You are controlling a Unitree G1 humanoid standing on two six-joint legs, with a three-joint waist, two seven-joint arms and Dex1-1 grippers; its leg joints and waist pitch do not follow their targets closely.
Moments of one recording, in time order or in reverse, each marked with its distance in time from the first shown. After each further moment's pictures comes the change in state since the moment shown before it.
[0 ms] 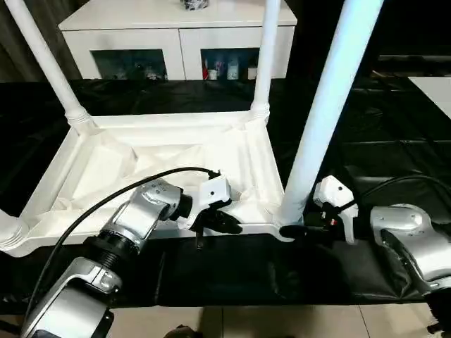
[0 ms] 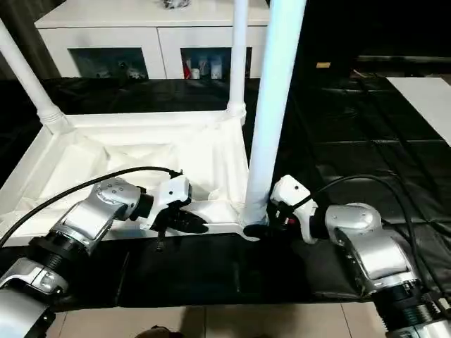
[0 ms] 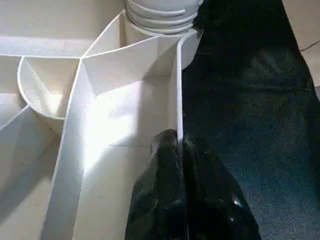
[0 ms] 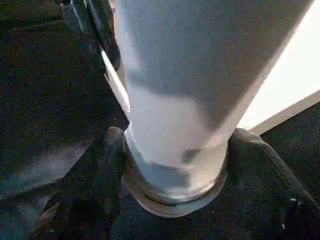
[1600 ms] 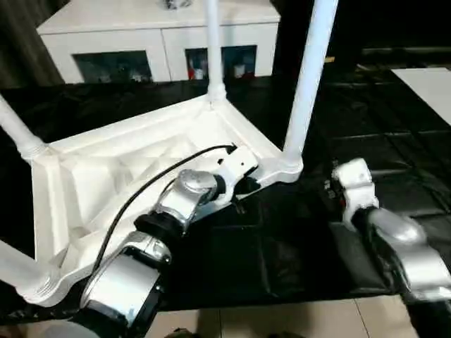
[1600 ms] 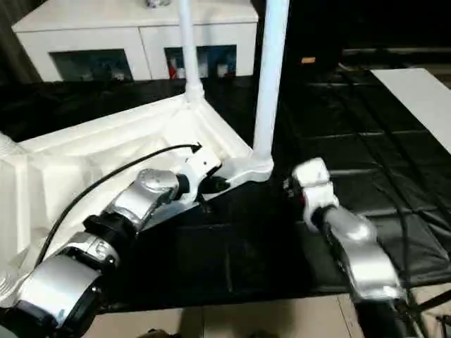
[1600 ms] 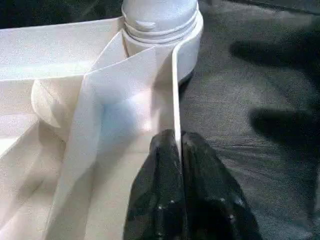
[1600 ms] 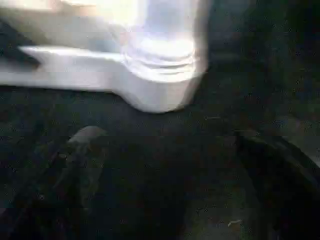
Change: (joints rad) left arm -0.199 -0.280 0.160 0.378 0.019 -0.098 0.505; right arm 0.114 0.124 -0.164 -0.084 -0.073 0.094 -0.471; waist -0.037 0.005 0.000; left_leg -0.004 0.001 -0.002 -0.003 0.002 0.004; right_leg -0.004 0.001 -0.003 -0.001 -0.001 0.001
